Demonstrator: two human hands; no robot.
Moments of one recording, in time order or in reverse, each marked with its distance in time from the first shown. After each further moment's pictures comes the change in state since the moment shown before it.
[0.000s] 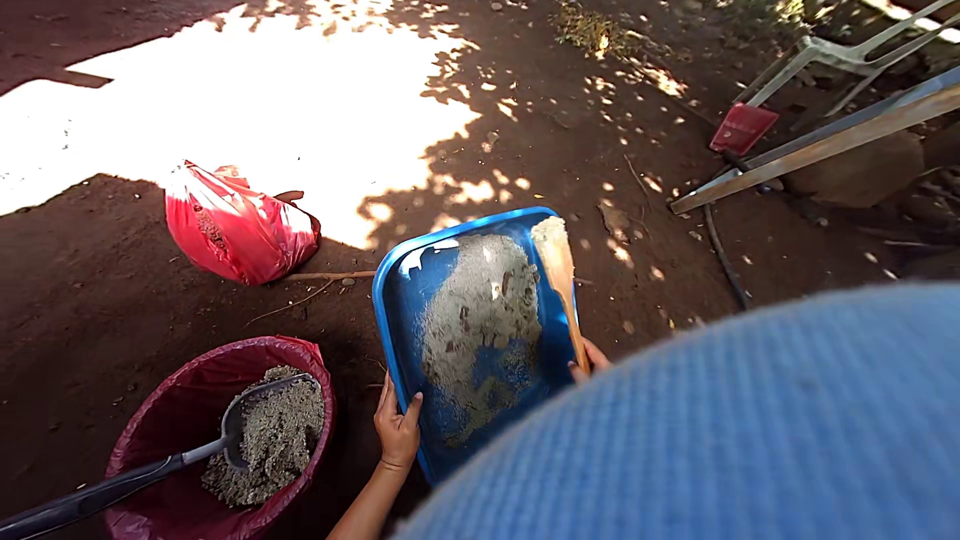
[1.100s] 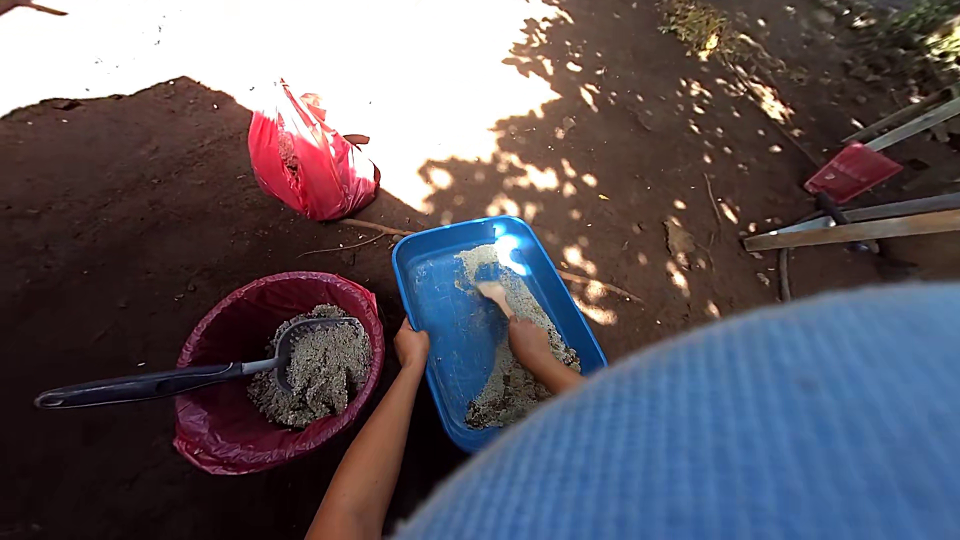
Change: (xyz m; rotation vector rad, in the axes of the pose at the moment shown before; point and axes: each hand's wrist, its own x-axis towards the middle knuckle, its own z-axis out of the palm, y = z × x) left_hand 0.097 -0.063 -0.020 0.407 -0.221 -0.858; right_hand 0.062 -0.031 0.191 -0.949 -0.920 0.210
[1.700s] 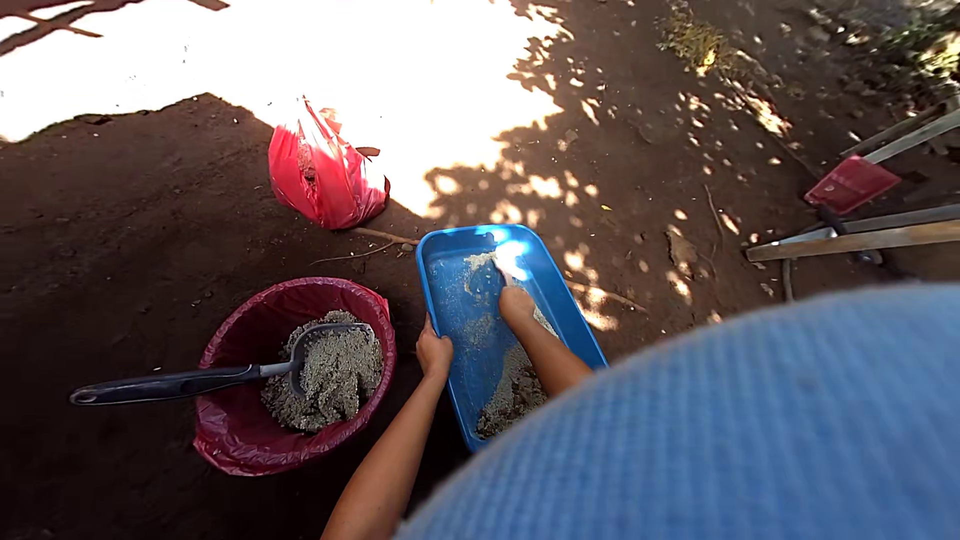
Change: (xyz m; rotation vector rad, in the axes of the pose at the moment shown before) left_hand -0.004 0.011 0.025 -0.068 0.244 0.239; right_hand 0.036 -0.052 -0.061 0.145 0.023 0.068
